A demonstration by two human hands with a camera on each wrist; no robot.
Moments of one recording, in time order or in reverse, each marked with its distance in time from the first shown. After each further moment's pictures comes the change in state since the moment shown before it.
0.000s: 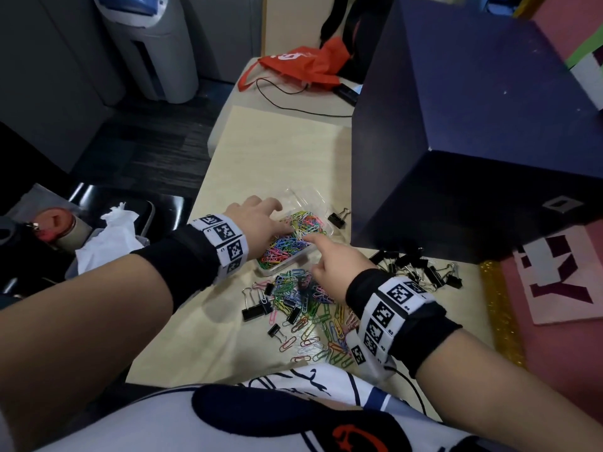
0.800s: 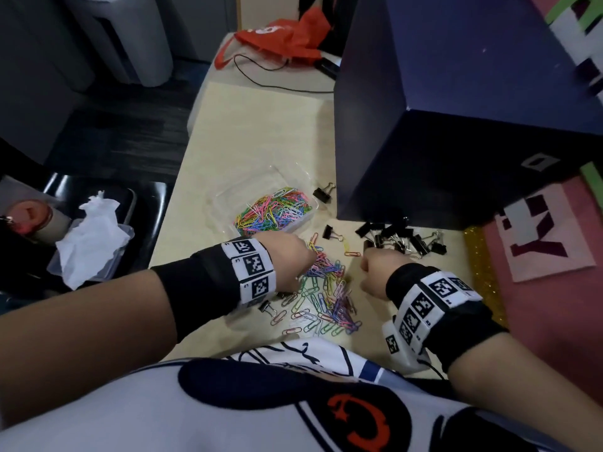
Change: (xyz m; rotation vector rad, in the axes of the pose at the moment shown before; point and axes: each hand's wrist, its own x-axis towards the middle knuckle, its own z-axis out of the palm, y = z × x) left_hand -0.021 0.088 0.009 0.097 -0.196 0.309; right_hand -0.037 0.069 -0.003 -0.301 -0.239 0.406
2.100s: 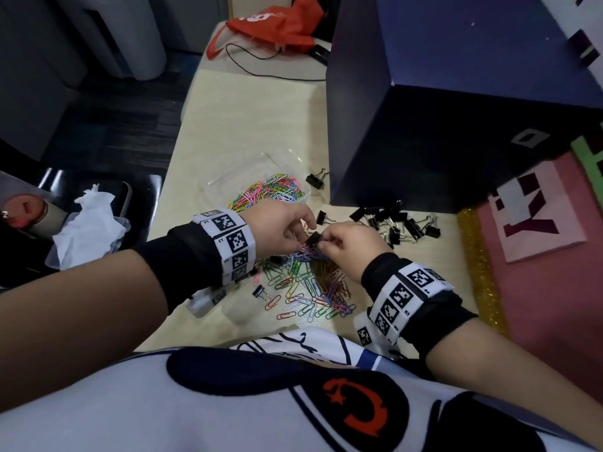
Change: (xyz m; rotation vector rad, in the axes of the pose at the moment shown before) left_hand -0.002 -0.014 0.000 -0.717 0.273 -0.044; right_hand -0.003 -0.019 0.017 0.393 0.390 -0.322
